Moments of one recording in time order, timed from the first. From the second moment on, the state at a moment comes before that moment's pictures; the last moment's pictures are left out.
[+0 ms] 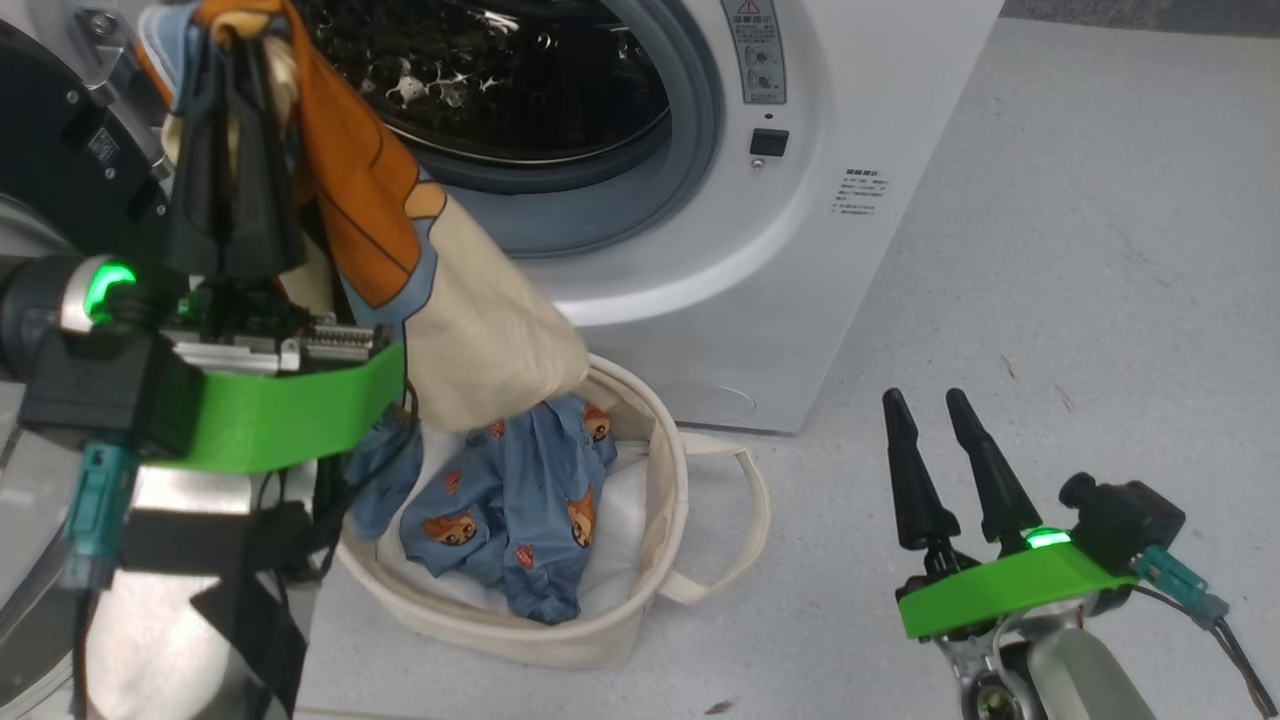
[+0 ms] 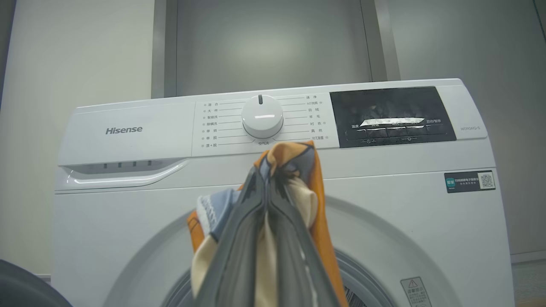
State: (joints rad) left arm -0.58 0.15 -0.15 -0.09 -0.10 0.15 -0.26; right arm -0.17 -0.05 0.18 0.18 0.48 0.12 -0.25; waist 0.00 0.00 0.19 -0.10
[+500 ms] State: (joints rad) left arm -0.52 0.12 -0.15 -0.05 -0.07 0.11 -0.26; right arm -0.15 -0.05 0.19 0.19 0.48 0.12 -0.25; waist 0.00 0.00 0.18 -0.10
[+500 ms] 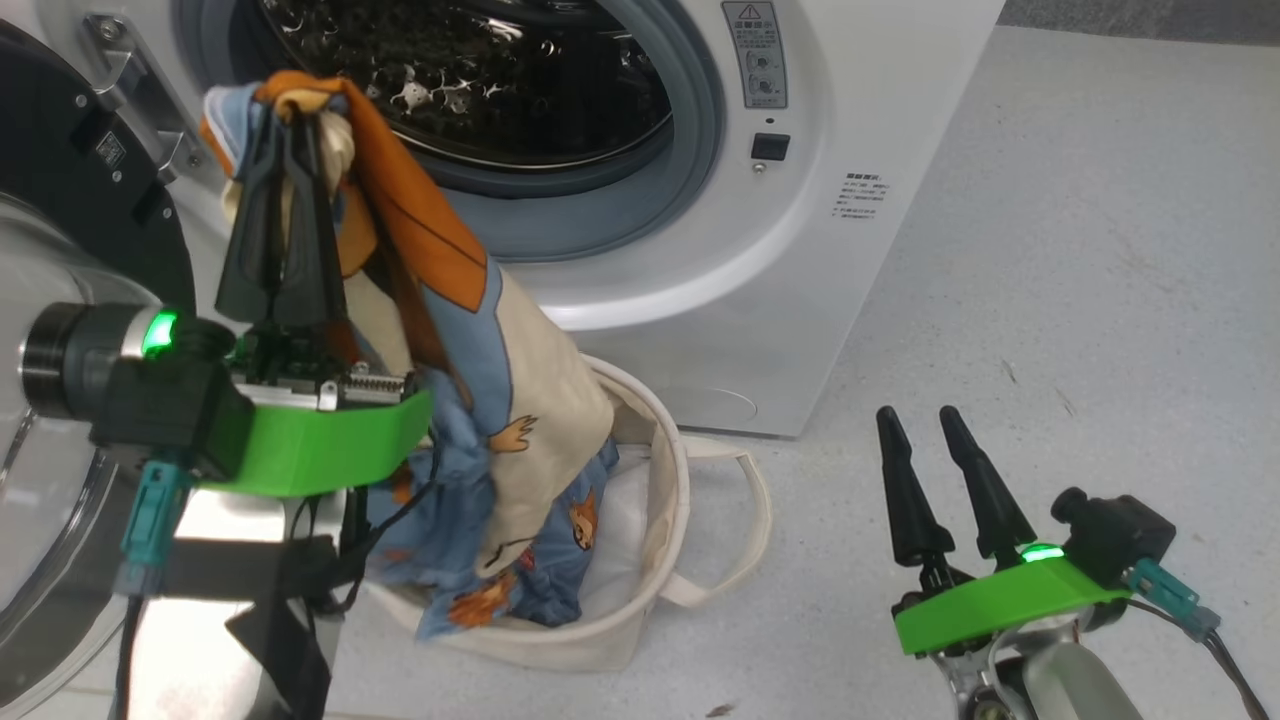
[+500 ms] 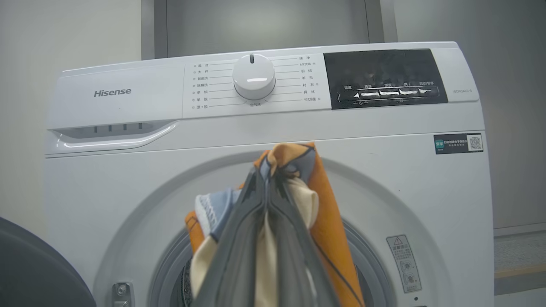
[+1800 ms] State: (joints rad) left arm -0.66 0.07 -0.18 0.67 -0.02 0.06 -0.26; right arm -0.30 -0.05 0.22 0.15 0.50 0.12 -0.25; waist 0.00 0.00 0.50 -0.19
